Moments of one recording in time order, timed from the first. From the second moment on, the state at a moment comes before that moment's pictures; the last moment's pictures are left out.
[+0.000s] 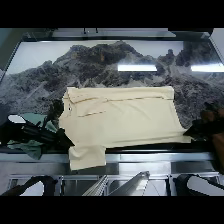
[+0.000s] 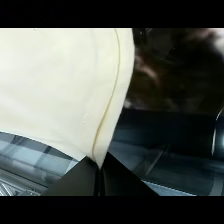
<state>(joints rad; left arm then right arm) 0.24 -1.22 0.54 0.82 -1.47 -1.19 -0.64 -1.31 0.79 -1.10 1.43 1.06</state>
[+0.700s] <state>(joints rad) 0.33 -1.27 0.87 0.79 -1.51 -1.23 -0.66 -1.33 0.87 -0.75 1.27 0.97</state>
